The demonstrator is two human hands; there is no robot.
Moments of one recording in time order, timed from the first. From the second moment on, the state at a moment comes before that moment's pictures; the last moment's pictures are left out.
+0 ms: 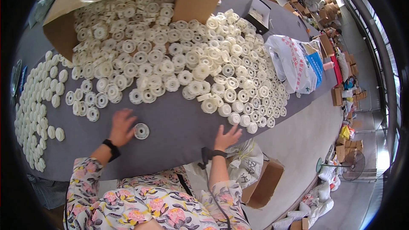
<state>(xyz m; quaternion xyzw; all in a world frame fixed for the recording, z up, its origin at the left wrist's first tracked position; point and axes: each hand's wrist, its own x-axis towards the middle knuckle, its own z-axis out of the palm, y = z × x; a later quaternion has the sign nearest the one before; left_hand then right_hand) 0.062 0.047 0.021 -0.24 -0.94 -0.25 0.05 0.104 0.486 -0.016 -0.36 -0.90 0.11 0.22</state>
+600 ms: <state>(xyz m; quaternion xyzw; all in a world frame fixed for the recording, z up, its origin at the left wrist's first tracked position) -0.048 0.470 0.033 -0.52 -0.82 -0.22 -0.11 0.096 0.614 0.017 -0.21 -0.95 0.11 0.20</state>
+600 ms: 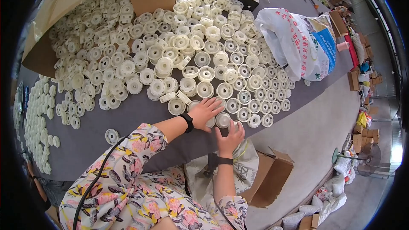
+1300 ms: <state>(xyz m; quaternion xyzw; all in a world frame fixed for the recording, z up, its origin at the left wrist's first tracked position) 0.022 0.316 0.016 -0.46 -0.86 -0.21 -0.09 0.134 0.575 0.025 -0.05 -0.97 0.22 0.06</state>
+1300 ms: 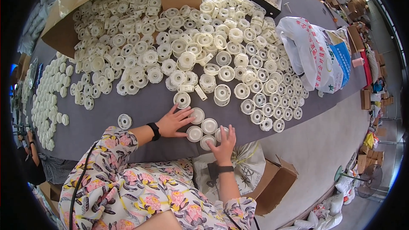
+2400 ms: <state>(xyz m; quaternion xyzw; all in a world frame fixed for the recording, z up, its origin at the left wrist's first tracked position) 0.090 0.141 0.024 -0.22 -0.96 -0.17 -0.06 0.113 0.429 0.032 0.18 -0.96 0.19 -0.10</state>
